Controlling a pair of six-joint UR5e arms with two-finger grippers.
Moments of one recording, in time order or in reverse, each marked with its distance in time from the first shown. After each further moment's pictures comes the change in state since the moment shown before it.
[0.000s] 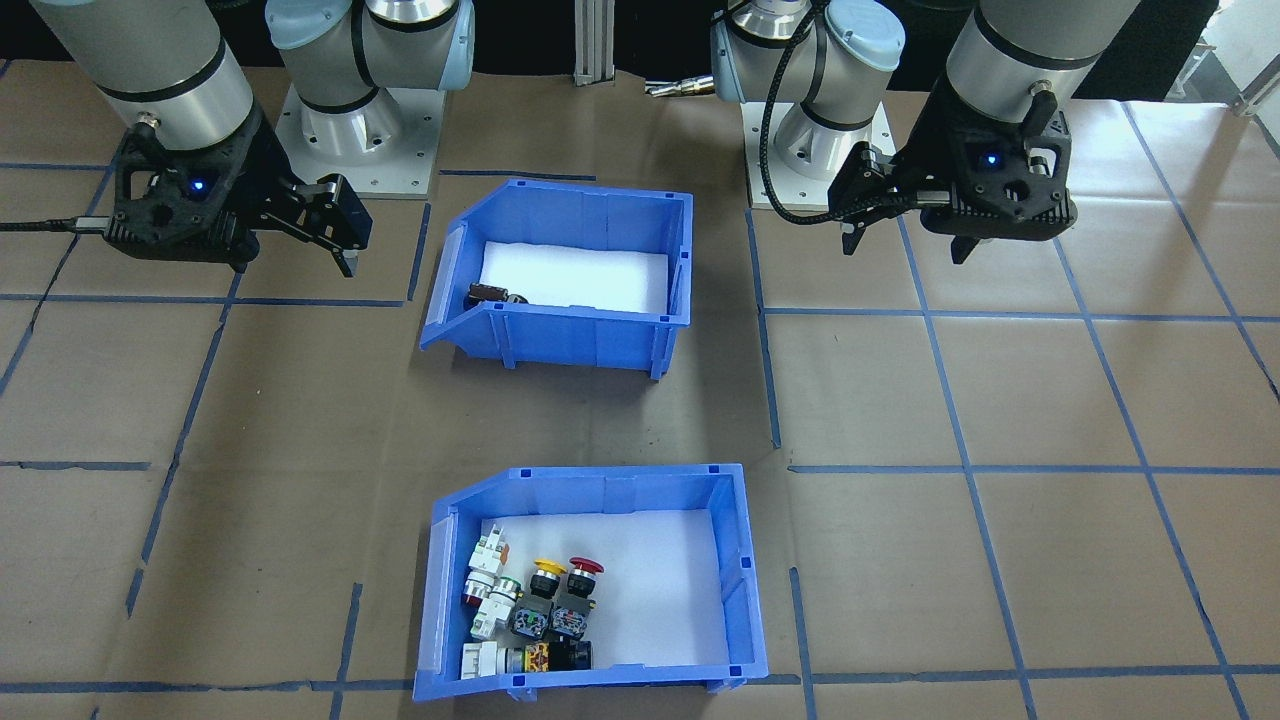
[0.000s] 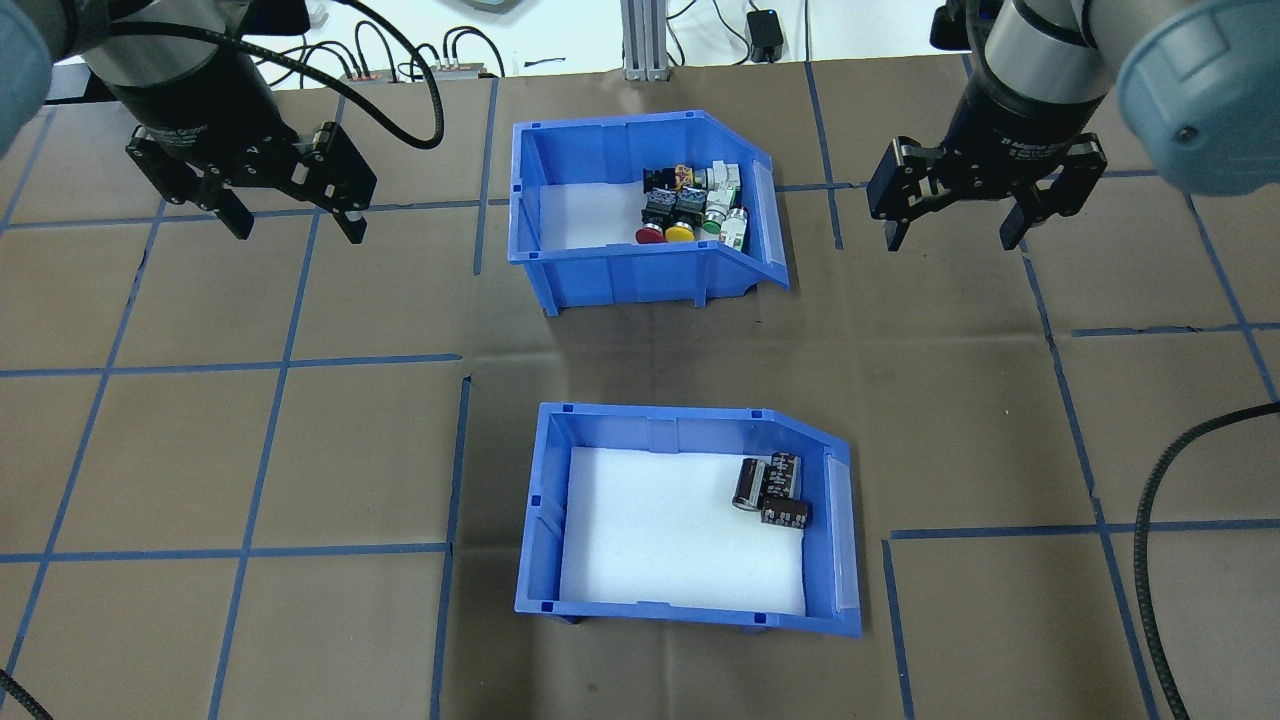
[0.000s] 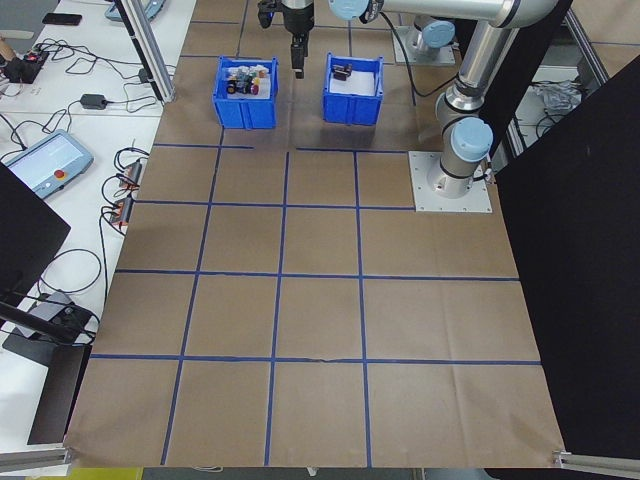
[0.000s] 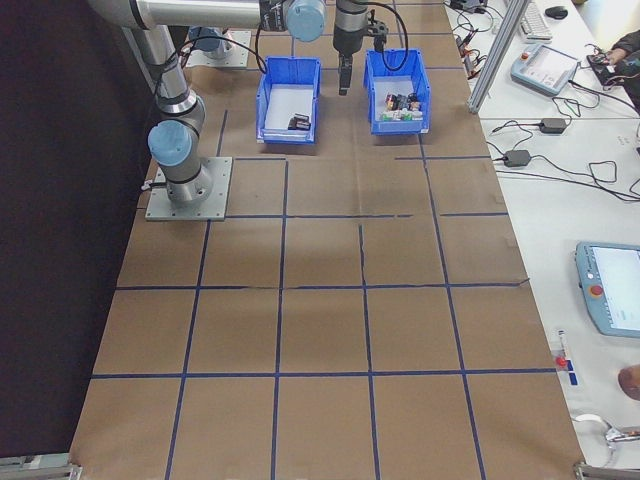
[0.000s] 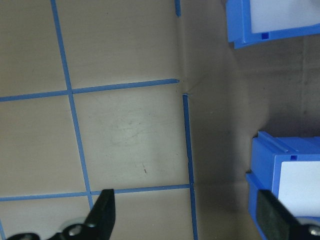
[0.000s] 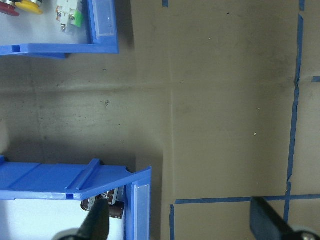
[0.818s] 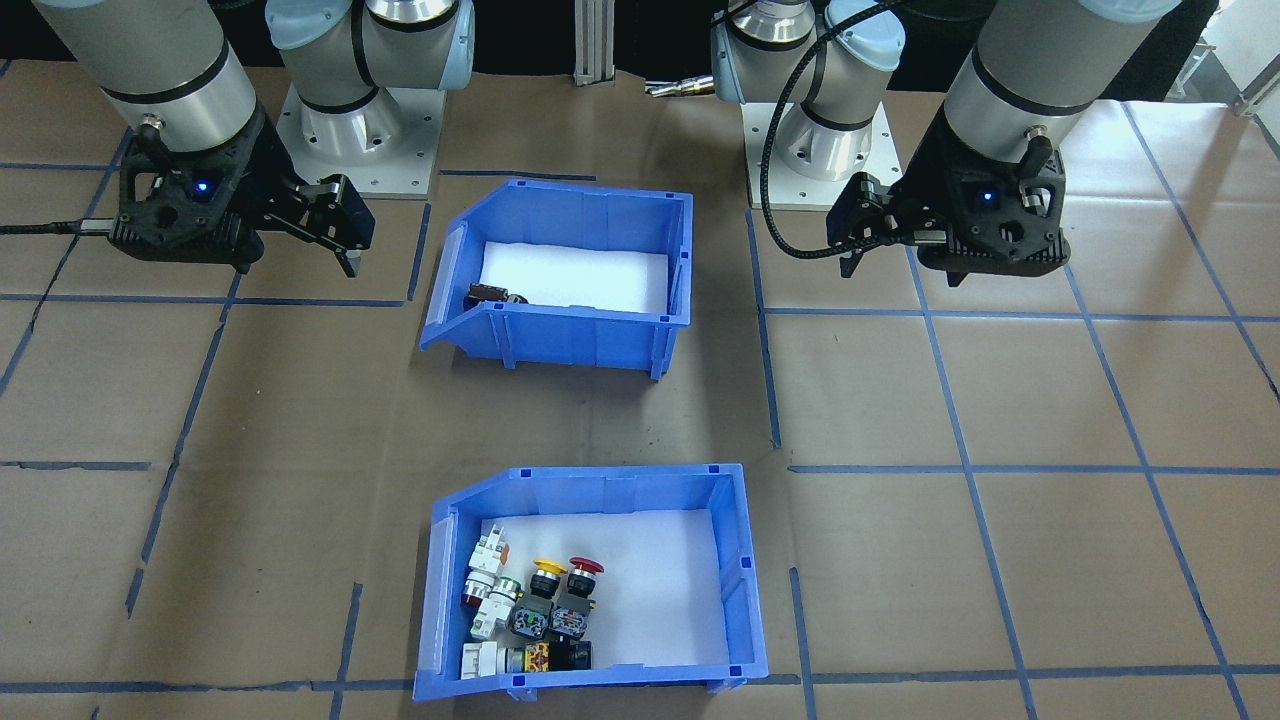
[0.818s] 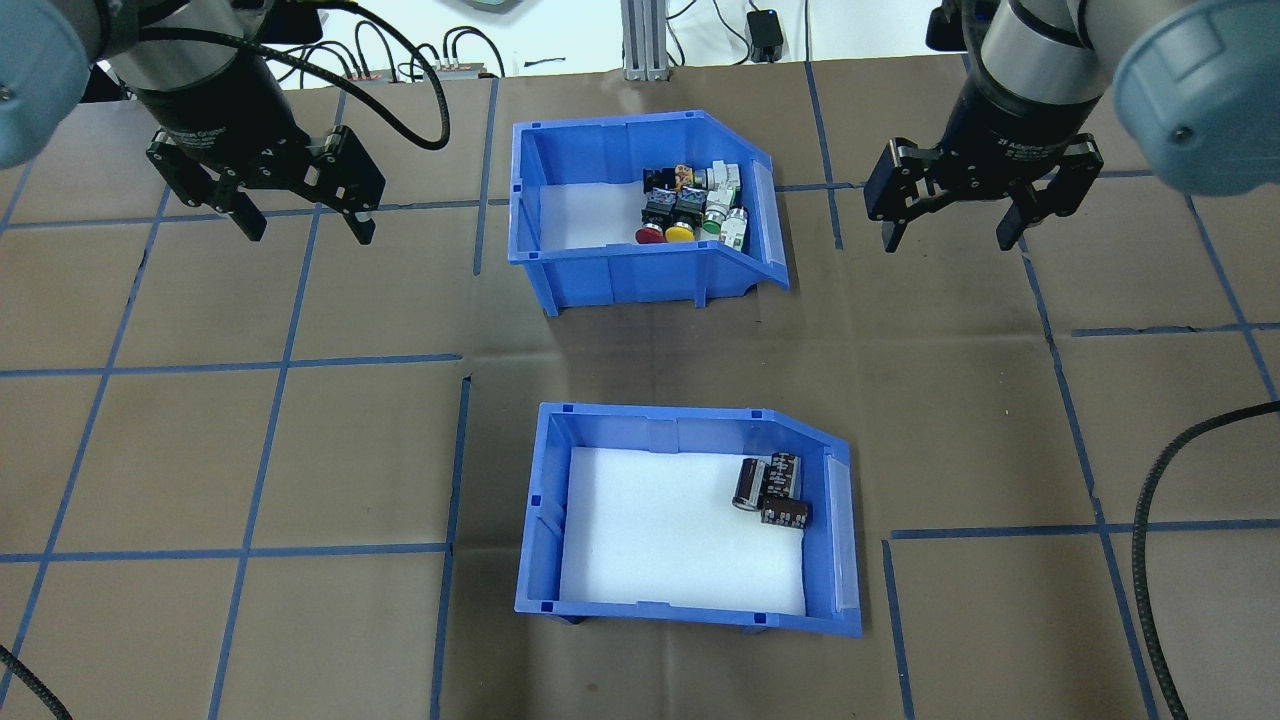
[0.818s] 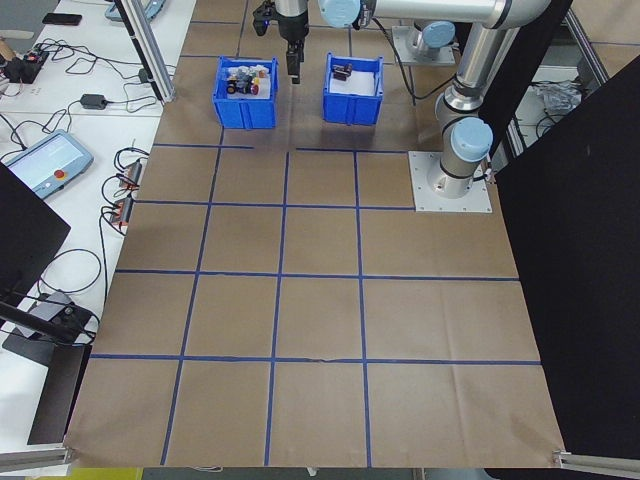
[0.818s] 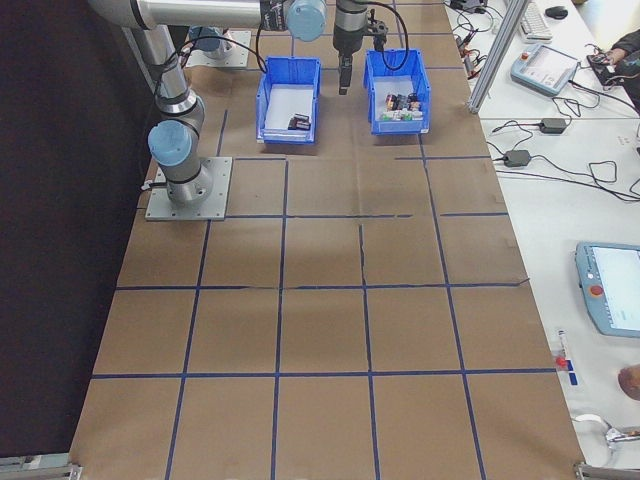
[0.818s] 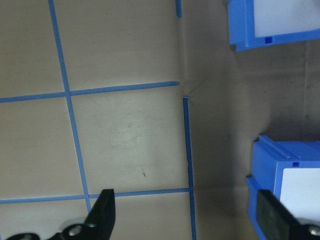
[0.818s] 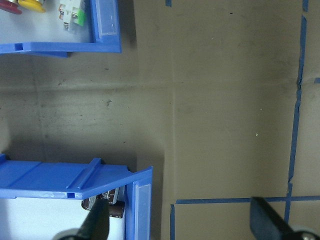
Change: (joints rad) left arm 0.006 -0.039 -0.004 0.015 -0.008 -0.006; right arm 0.002 0.002 0.000 -0.002 0.002 -0.010
